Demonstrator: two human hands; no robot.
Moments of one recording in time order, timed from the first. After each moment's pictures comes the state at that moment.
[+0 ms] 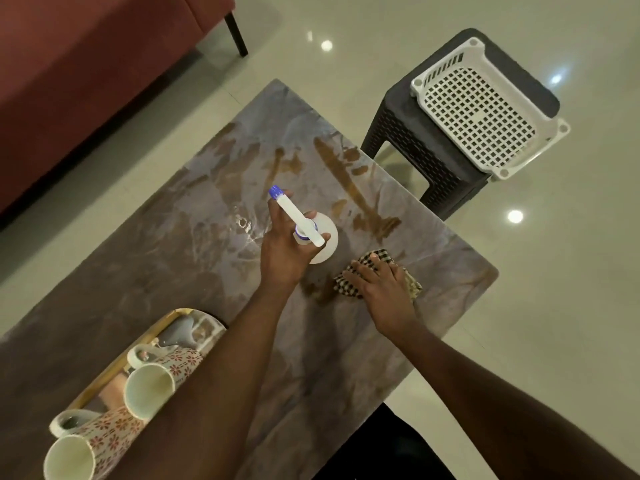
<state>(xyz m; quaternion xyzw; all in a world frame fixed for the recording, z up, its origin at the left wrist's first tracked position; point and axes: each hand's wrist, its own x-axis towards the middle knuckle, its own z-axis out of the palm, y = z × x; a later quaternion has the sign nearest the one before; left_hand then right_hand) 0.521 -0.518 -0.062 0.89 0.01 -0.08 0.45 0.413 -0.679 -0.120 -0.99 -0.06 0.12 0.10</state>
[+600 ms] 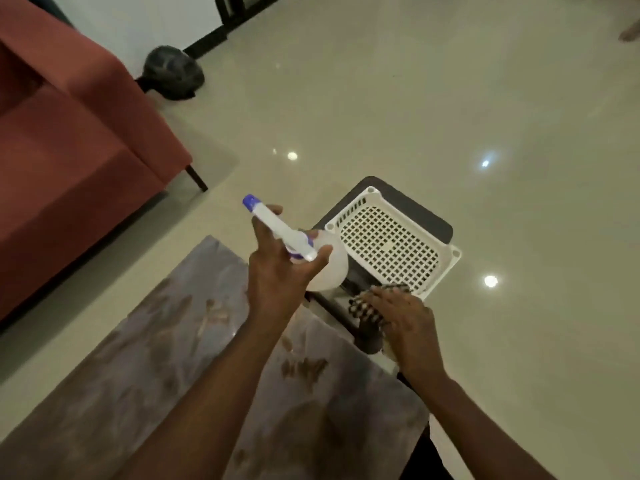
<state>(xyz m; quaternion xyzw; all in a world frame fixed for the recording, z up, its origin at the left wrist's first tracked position) 0.643 -0.707 0.059 0.86 -0.07 -0.02 0.51 0.514 -0.870 -0.051 -0.95 0.11 -0.11 0.28</state>
